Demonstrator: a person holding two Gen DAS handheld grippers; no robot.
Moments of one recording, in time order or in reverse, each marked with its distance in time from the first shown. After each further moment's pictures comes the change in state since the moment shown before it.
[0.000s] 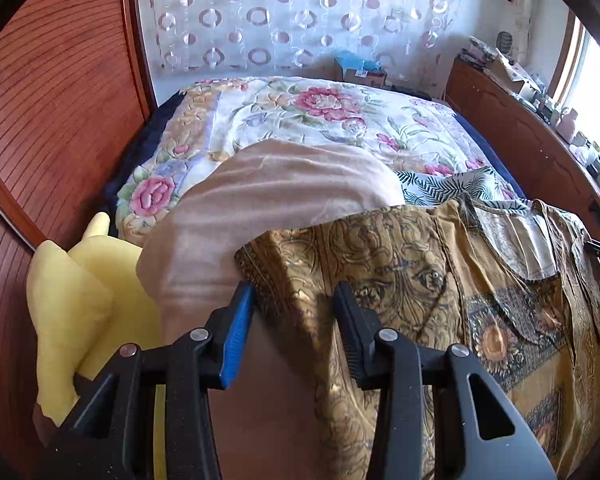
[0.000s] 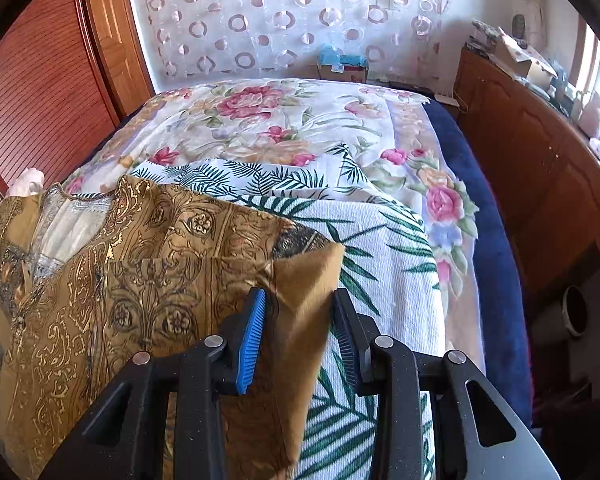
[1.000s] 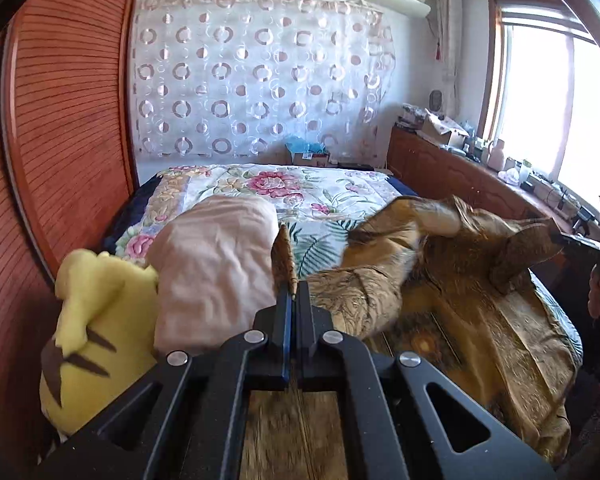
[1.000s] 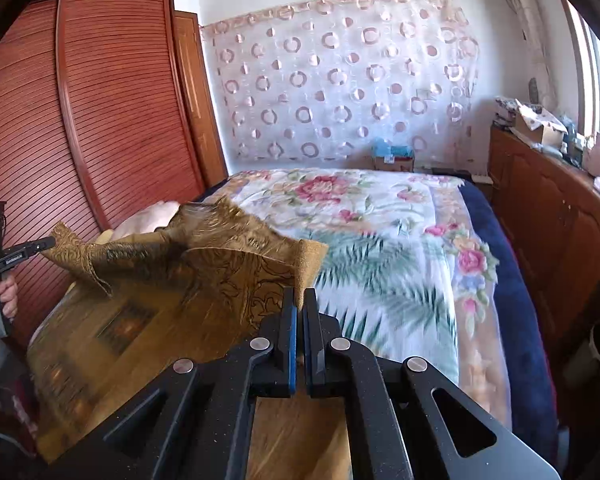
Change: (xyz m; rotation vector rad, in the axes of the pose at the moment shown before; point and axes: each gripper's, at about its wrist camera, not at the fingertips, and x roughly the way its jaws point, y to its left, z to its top) left arm -0.198 -0.047 -0.144 0.069 -0.350 -0.127; right arm -0.204 0.019 -0.162 -0.050 -0.355 0.207
